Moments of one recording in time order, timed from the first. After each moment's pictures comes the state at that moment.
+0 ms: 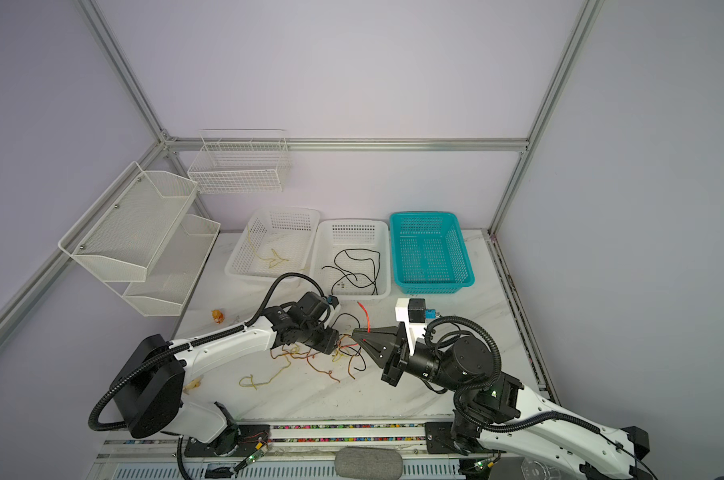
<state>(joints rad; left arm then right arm) -0.74 1.50 0.95 -0.52 0.10 -0.33 1.14 0.61 0.71 0.10 -0.12 0.44</state>
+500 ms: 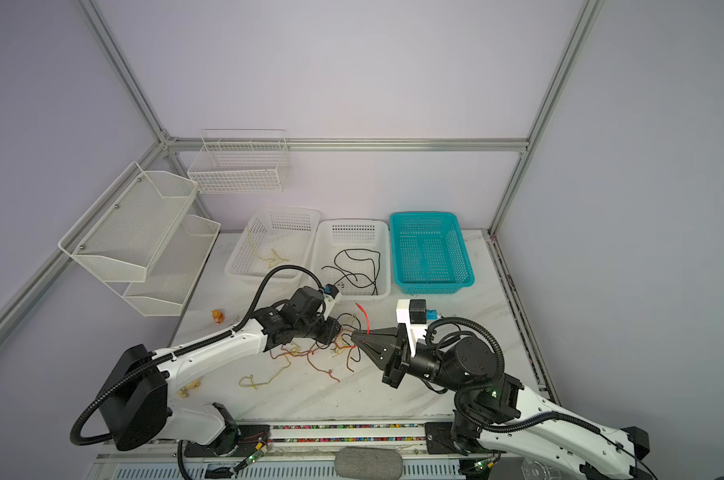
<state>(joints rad) -0.74 1.41 0.94 -0.40 0.10 -0.35 1.14 0.60 0.71 0.12 -0.15 0.44</state>
